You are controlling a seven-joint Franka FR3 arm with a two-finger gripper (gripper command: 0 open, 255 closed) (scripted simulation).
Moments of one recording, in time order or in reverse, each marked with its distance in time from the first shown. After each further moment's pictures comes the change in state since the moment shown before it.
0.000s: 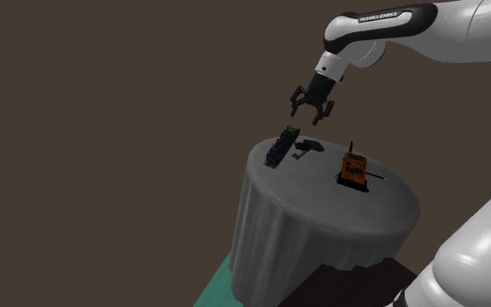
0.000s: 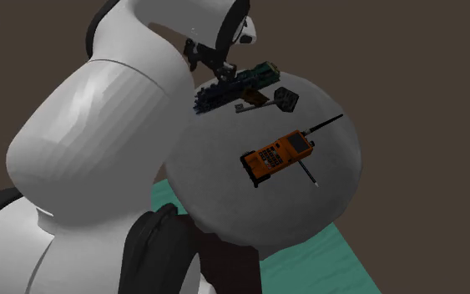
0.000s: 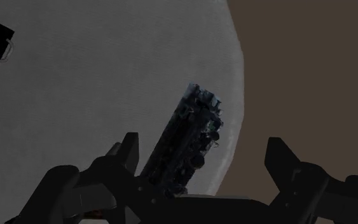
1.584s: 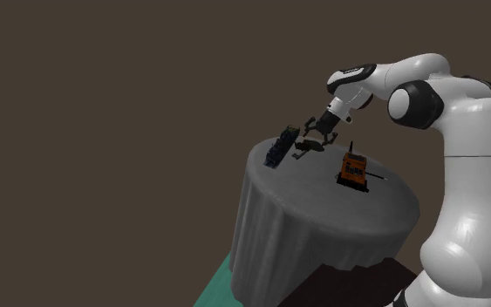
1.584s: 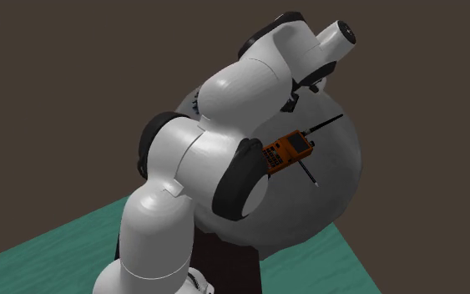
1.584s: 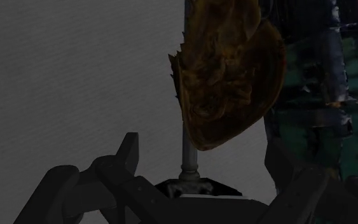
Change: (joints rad) arm -0.264 0.604 -0.135 0.397 0.329 0.000 0.163
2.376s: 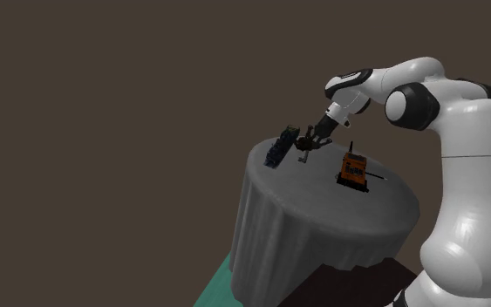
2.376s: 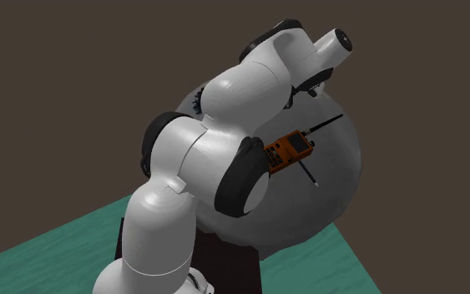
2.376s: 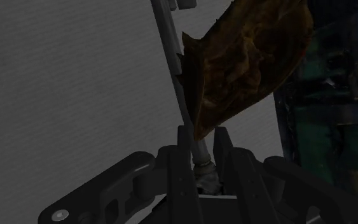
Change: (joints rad) arm -0.002 0.025 0.005 -0.015 0.013 0.039 -0.021
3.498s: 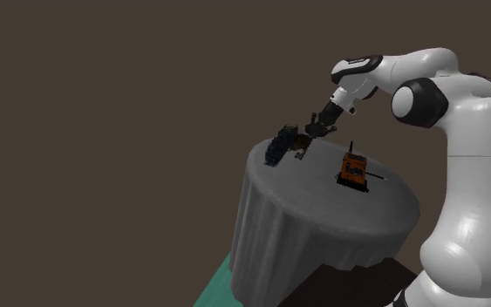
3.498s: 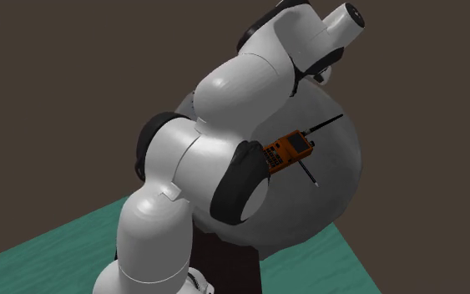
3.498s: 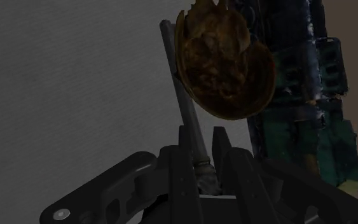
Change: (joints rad) arm -0.004 -0.051 -0.011 0.080 -0.028 -0.119 0.065
